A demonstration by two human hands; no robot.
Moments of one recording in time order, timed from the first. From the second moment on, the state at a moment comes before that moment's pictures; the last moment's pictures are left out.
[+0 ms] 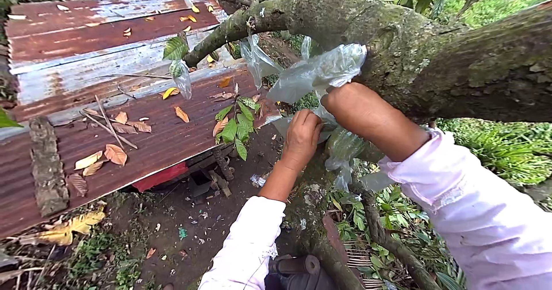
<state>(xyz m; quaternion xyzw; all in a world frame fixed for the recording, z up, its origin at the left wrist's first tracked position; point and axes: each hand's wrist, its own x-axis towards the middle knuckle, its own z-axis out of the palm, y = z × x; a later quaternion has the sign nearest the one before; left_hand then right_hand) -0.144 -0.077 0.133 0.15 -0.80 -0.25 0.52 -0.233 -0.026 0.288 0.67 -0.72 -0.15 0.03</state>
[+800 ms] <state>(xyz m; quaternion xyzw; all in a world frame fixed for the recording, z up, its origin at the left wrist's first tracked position) -0.121 -0.095 0.186 0.16 -0.69 -0.51 0.50 -0.198 0.081 0.196 0.65 -0.64 0.37 0.19</state>
